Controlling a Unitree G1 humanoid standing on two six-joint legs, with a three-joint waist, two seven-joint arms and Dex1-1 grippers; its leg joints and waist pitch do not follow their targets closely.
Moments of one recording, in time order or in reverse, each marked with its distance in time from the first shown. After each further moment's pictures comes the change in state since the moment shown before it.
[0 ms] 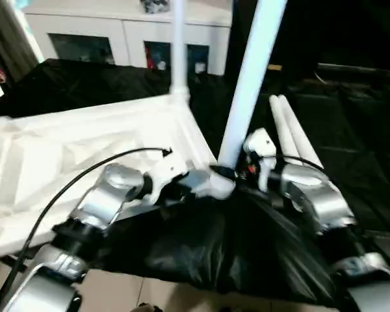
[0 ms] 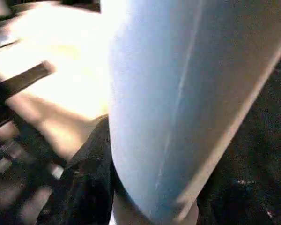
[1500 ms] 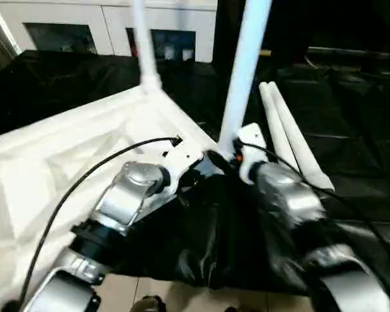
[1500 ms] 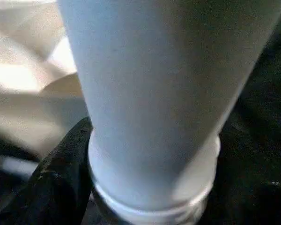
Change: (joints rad) left arm 0.025 -0.003 -0.010 -0.117 -0.010 0.024 0.036; right arm 0.050 -0.011 0.002 -0.094 -0.043 0.115 -0.087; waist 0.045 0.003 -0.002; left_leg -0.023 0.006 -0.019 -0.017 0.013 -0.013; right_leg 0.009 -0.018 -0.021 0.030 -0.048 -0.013
